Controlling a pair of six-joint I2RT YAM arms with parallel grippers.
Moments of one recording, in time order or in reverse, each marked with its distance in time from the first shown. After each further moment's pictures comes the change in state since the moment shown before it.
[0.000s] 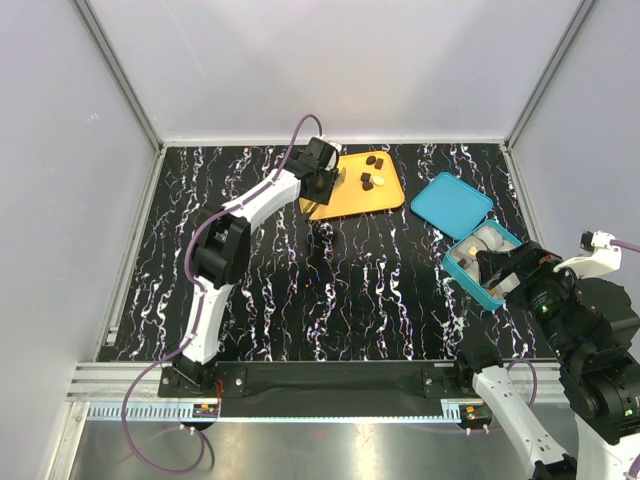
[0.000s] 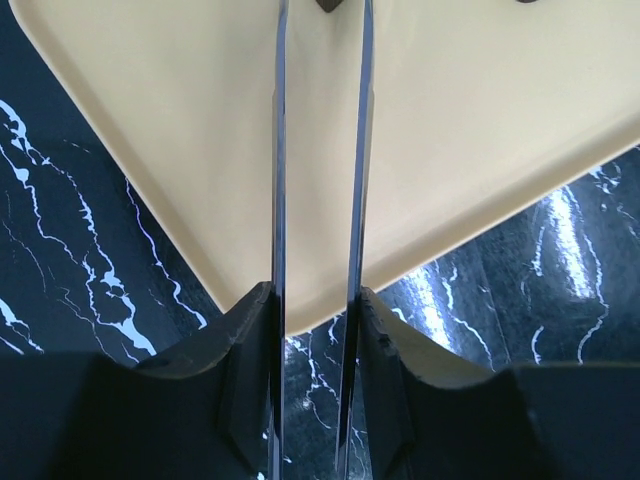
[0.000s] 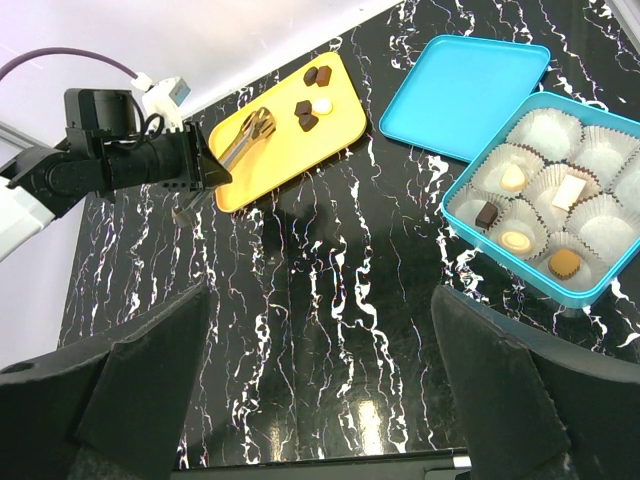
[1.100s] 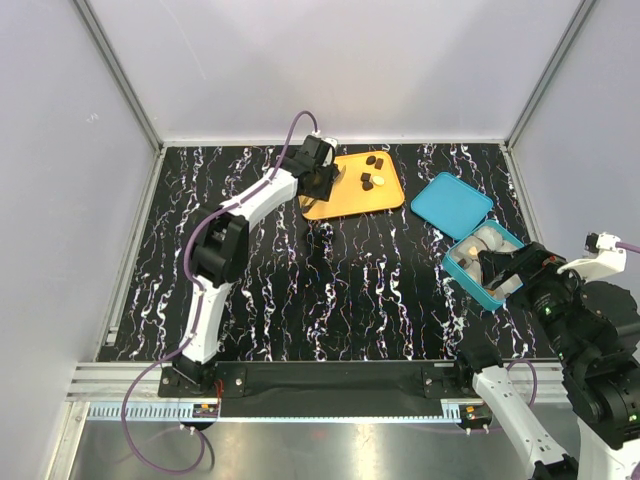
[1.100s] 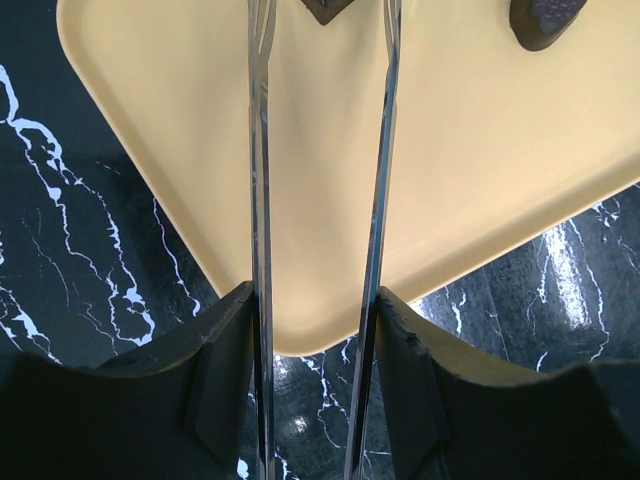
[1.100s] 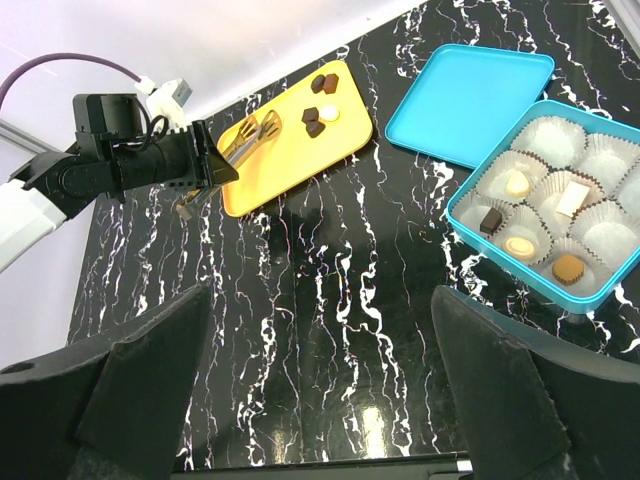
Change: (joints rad) left arm 0.021 -0.008 -0.006 0.049 -0.010 -0.007; right arm 0.000 -0.002 0.024 -0.001 -0.004 0.001
